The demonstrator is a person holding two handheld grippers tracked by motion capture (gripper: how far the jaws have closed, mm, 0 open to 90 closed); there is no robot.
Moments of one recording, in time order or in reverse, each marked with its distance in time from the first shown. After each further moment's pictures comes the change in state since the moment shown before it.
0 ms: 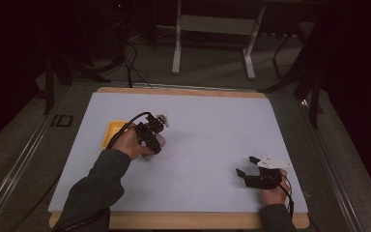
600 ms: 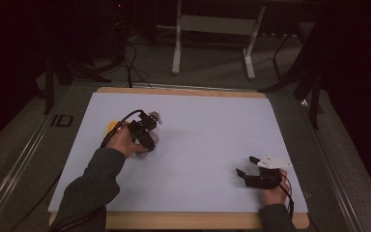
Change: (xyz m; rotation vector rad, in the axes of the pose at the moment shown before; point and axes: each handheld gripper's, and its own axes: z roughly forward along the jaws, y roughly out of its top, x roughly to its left) left arm 0.018 -0.010 -0.003 0.009 0.016 -0.055; right arm 0.000 0.000 0.000 -0.001 0.000 0.001
